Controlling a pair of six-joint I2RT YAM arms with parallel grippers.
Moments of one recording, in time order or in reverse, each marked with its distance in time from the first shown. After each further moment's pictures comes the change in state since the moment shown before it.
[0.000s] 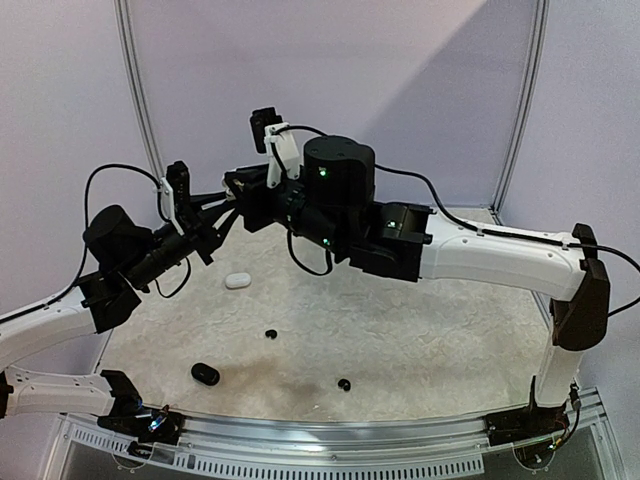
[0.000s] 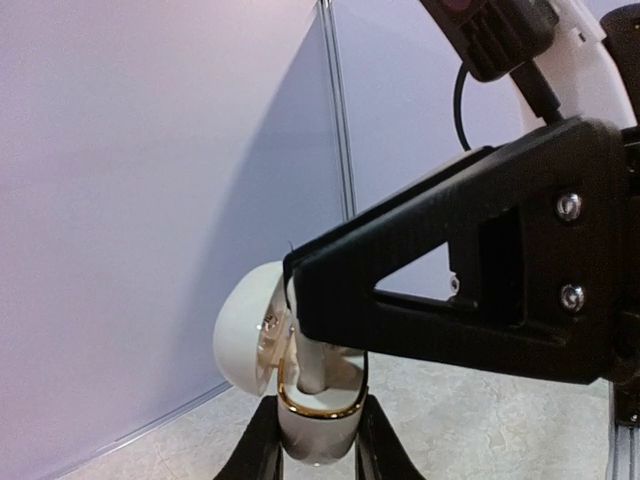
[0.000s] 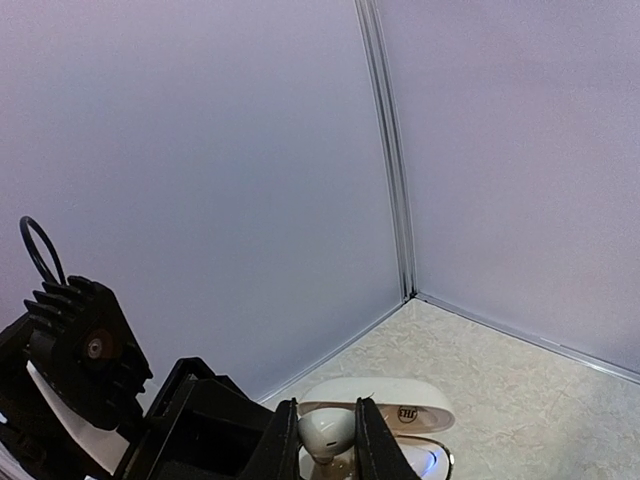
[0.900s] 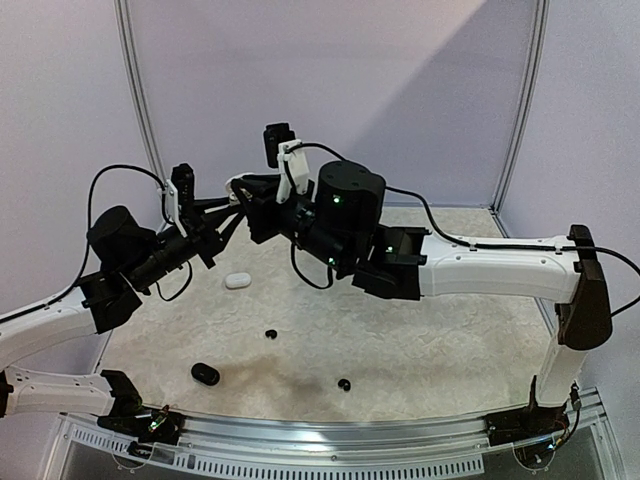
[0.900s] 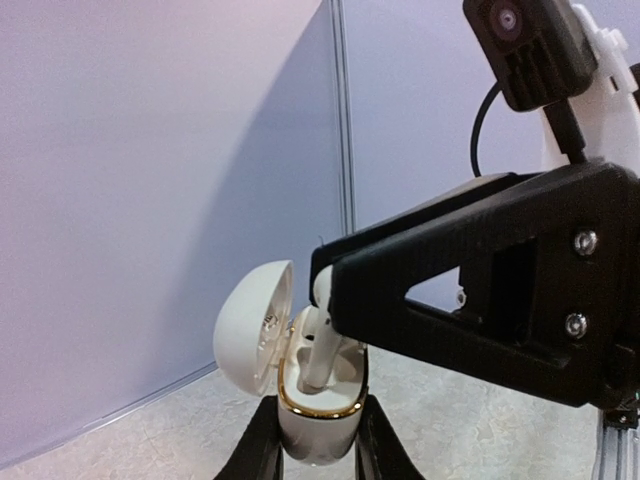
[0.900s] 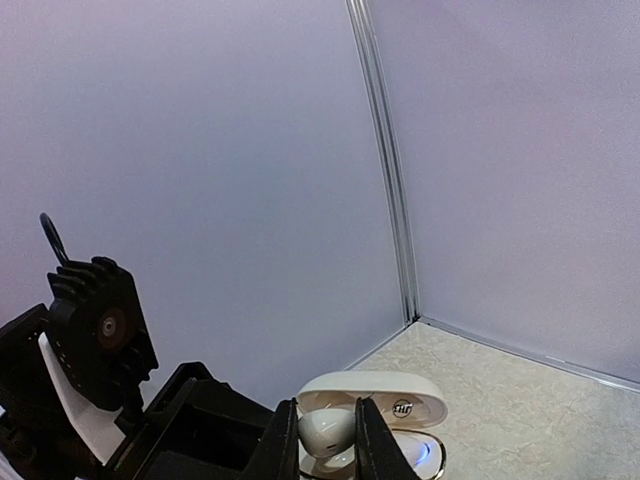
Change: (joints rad) left arm -0.008 0.002 0.000 -0.043 -0.018 -0.044; right arm -0.006 -0.033 -0.190 0.251 0.003 -0.014
